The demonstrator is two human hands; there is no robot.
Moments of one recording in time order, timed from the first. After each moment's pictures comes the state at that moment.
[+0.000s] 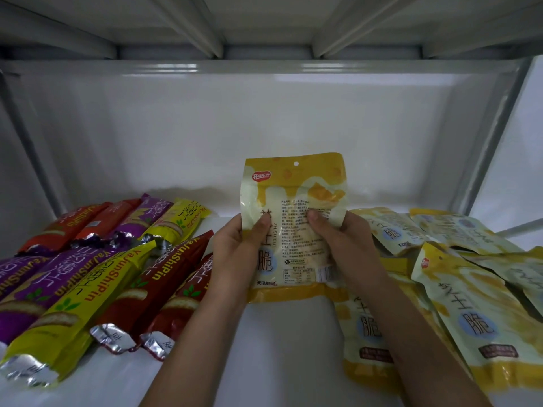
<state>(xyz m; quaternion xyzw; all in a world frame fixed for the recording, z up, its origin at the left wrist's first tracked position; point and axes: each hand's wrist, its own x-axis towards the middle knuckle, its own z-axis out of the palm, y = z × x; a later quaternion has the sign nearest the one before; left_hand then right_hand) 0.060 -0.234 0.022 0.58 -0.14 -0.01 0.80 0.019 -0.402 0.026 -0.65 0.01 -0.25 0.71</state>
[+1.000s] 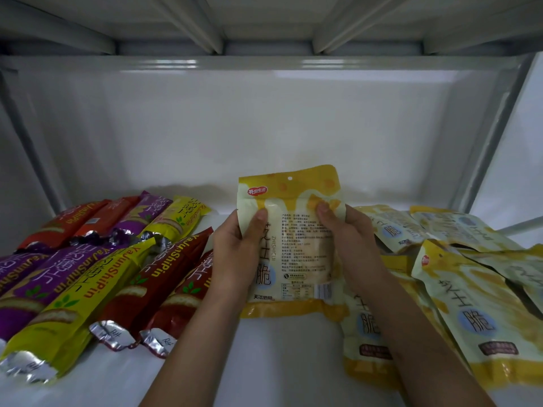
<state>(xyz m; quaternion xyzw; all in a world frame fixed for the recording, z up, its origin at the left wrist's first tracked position) 0.062 -0.236 0.019 0.60 -0.16 0.05 0.79 0.018 -0.400 0.029 -0.63 0.01 -0.27 0.73</state>
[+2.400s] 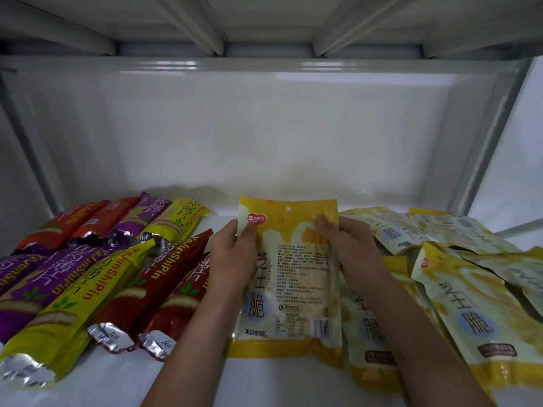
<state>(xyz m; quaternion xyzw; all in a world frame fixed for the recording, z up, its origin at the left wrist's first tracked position) 0.074 -0.231 0.011 0.68 -0.09 0.05 0.73 0.027 -0.412 0.018 -0.68 0.07 -0.22 0.70</state>
